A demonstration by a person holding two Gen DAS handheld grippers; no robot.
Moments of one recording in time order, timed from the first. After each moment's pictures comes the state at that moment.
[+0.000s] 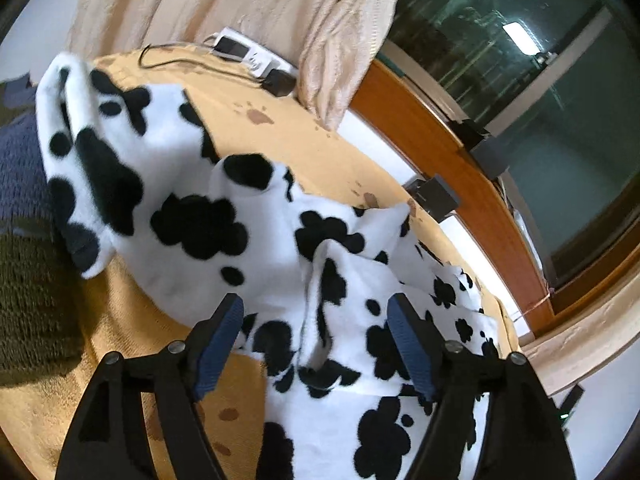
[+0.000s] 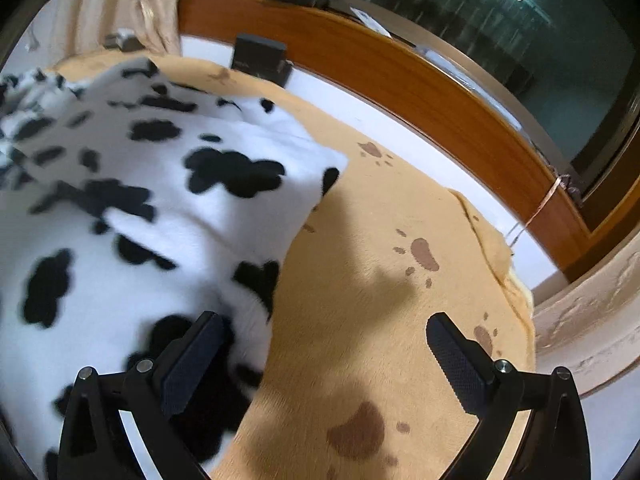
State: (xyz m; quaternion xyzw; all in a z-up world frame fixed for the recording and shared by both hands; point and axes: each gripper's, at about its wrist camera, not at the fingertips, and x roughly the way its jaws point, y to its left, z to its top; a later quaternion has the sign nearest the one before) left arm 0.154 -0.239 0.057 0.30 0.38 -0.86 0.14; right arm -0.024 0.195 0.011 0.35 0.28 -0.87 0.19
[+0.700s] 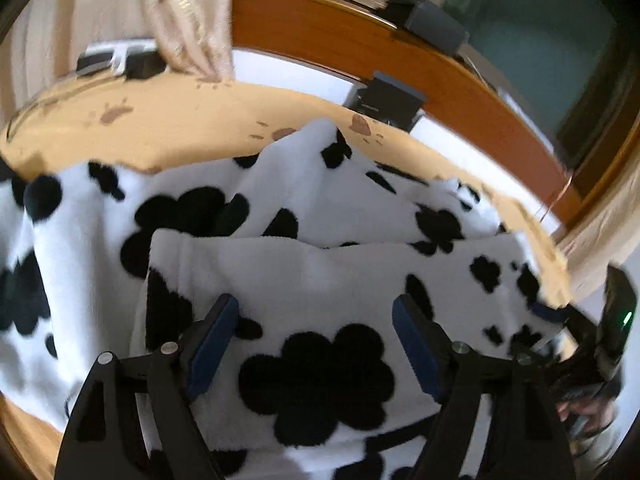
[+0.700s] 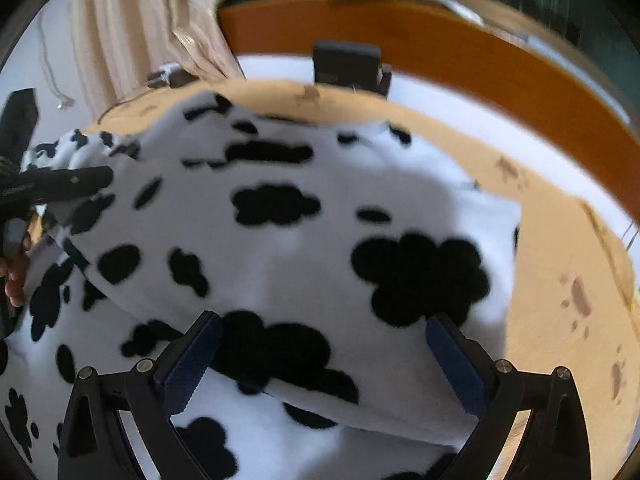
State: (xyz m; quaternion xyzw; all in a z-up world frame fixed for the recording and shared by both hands) left arm 0.030 -0.162 0.035 0.40 0.21 -0.89 0.07; right arm -0.052 0.088 -0.016 0.43 0.17 -0.83 0.31
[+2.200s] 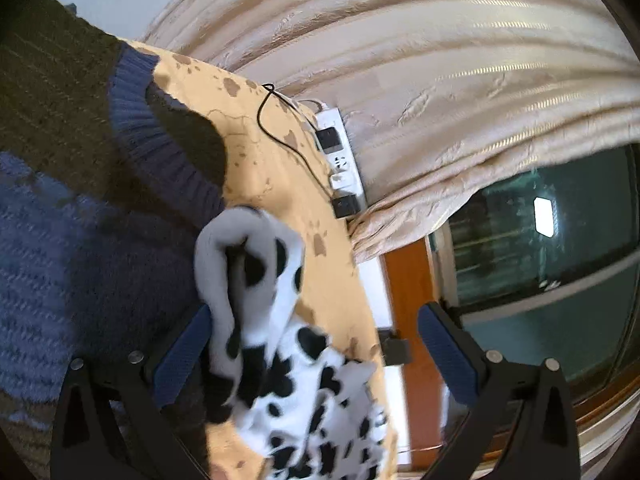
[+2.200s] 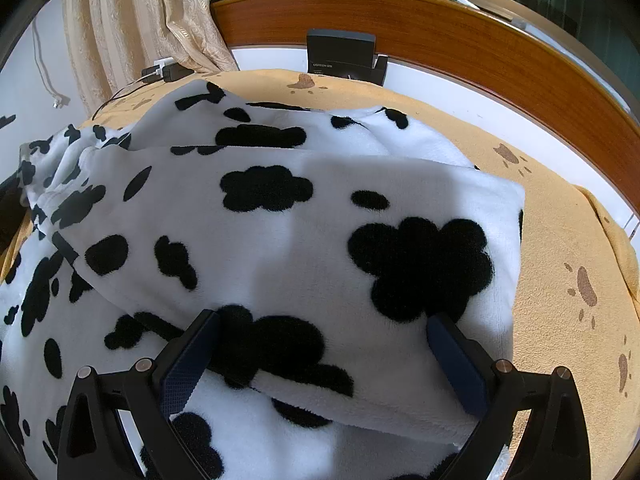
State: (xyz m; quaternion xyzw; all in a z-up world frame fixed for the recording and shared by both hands) left arm 0.226 -0.401 0.054 0.12 0.63 -0.75 0.17; right arm -0.050 0.091 -0.026 0.43 0.18 -0.83 0.30
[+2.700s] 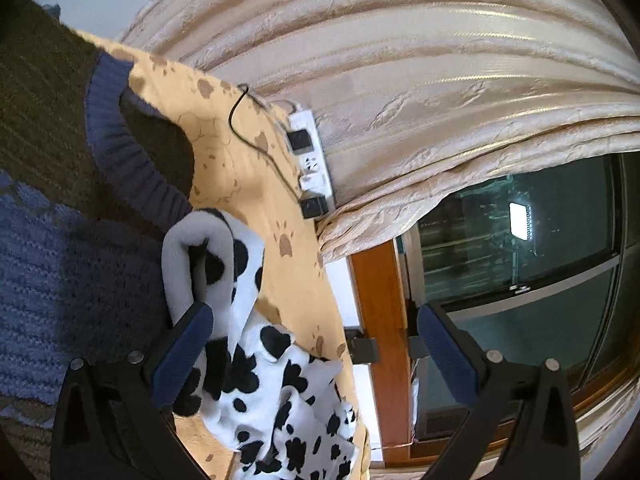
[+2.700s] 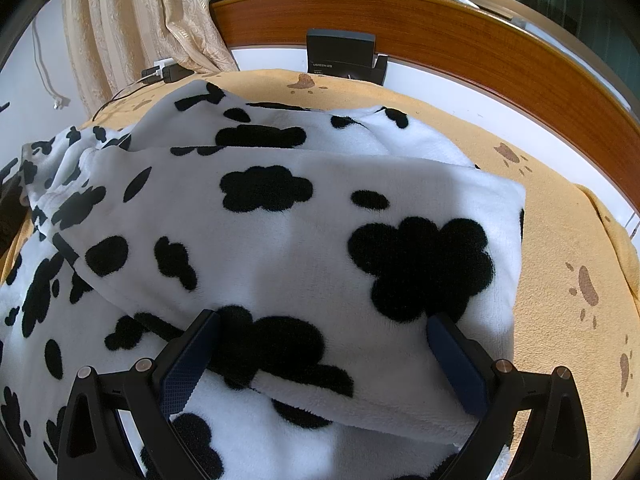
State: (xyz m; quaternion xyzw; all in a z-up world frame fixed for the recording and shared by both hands) left arm 0.227 -0.403 0.063 0.10 0.64 -0.74 0.15; right arm -0.051 0.091 -0.025 0.43 0.18 -0.83 0.30
